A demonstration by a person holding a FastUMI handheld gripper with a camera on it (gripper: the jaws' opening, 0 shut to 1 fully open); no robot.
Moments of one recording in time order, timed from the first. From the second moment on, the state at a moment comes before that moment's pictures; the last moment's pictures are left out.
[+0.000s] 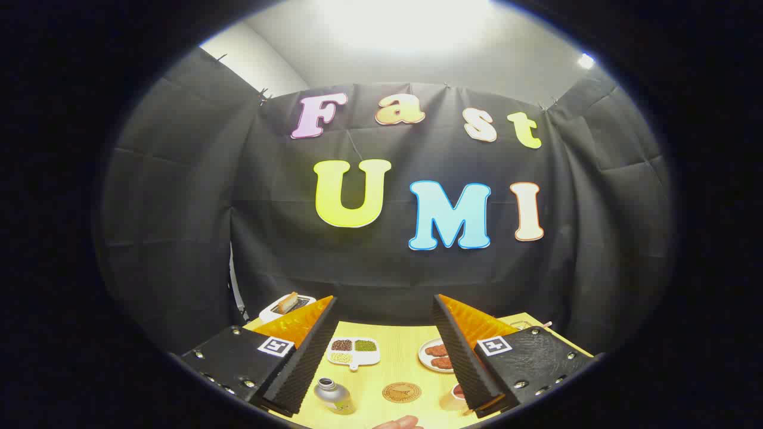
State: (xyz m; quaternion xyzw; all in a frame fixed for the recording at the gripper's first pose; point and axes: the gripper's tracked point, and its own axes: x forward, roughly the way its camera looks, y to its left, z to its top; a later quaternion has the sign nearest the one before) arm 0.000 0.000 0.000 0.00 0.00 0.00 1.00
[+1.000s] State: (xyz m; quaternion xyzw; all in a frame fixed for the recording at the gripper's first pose) arm 0.009 -0.010 -0.021 0.01 0.01 -0.04 1.00
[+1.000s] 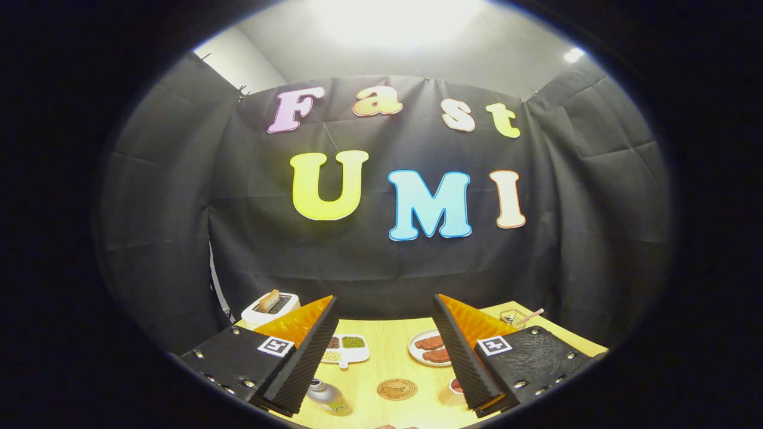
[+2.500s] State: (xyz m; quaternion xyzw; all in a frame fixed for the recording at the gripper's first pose) arm 0.038 0.089 -0.216 0.00 0.02 -0.01 1.00
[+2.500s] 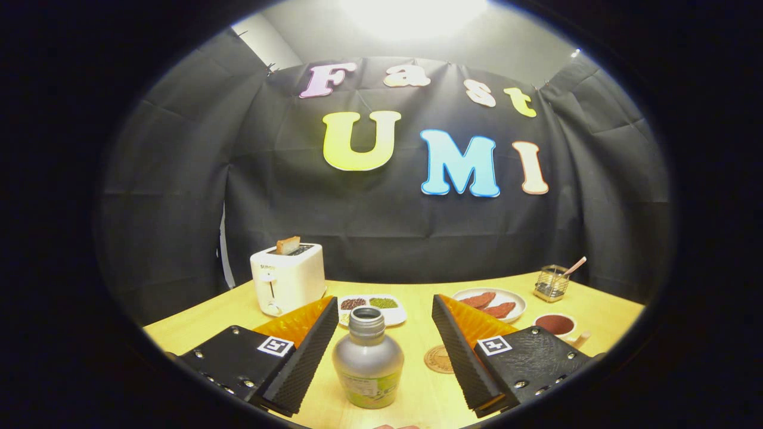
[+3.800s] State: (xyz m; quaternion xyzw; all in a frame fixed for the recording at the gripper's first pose) arm 0.045 0.036 -0.238 0.18 0.06 0.00 0.98
